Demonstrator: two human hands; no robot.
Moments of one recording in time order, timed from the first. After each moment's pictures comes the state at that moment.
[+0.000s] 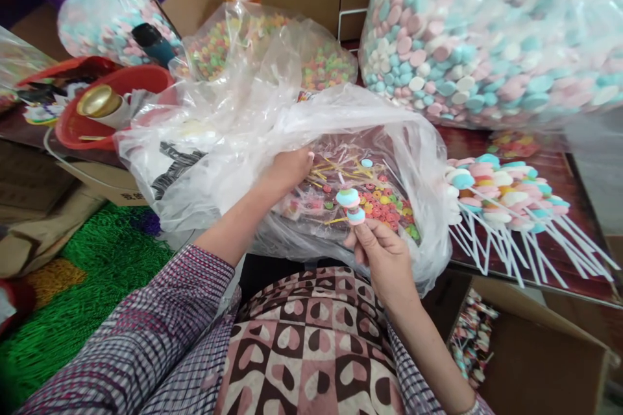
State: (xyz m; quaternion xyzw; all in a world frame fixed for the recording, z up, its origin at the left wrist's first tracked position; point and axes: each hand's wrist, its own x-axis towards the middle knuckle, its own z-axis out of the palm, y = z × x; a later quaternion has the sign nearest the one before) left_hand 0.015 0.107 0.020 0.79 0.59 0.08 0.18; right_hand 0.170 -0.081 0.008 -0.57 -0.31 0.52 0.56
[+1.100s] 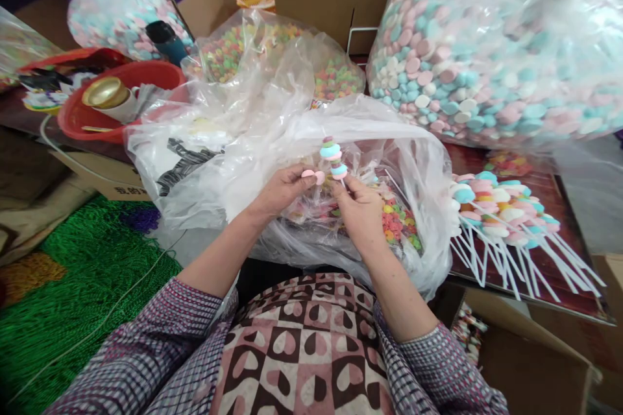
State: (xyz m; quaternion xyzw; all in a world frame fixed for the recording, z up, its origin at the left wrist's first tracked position) left_hand -0.023 0.063 0.013 0.68 0.42 0.35 0.50; right_hand 0.143 0.007 0.004 -0.56 -0.48 0.39 0.56
